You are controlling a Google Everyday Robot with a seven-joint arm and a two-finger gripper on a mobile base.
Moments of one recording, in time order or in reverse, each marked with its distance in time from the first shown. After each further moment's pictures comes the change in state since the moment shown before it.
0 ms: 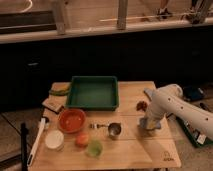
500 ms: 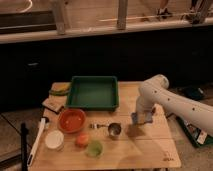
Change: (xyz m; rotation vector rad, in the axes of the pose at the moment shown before) arm -0.073 -0.028 -0.025 0.036 0.031 -0.084
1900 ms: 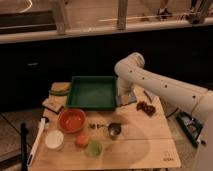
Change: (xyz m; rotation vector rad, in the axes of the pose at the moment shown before) arm -0.091 -0.098 -0.049 0.080 0.041 -0.154
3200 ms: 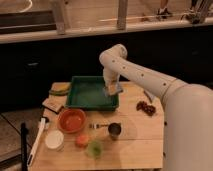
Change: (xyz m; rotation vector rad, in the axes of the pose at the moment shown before) arm -0.042 -0.065 0.017 0.010 -0.052 -0.128
